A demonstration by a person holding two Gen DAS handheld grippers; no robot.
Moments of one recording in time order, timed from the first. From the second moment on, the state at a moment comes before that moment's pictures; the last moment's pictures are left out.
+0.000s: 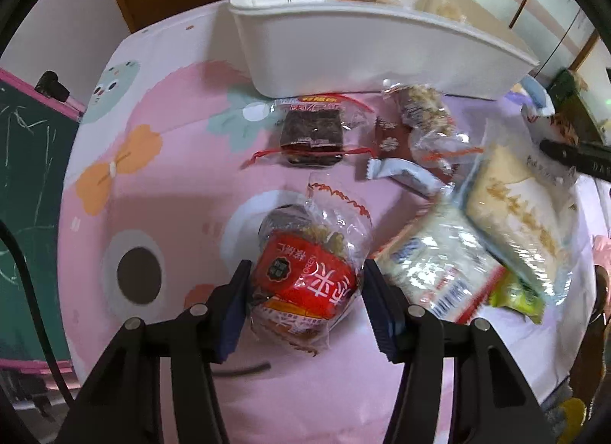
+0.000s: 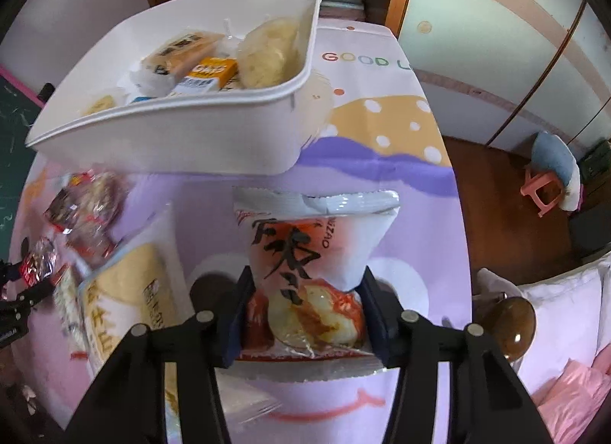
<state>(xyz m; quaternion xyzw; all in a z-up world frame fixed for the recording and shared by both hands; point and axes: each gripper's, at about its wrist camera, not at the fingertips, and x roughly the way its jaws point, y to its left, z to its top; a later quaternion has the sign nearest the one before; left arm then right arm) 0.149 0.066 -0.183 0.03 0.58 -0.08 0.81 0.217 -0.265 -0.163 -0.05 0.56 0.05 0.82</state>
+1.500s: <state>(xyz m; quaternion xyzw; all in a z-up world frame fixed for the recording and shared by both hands) 0.289 0.020 0.111 -0.04 0.38 -0.05 0.92 0.256 -0.169 0.126 -0.04 0.25 0.08 0.96</state>
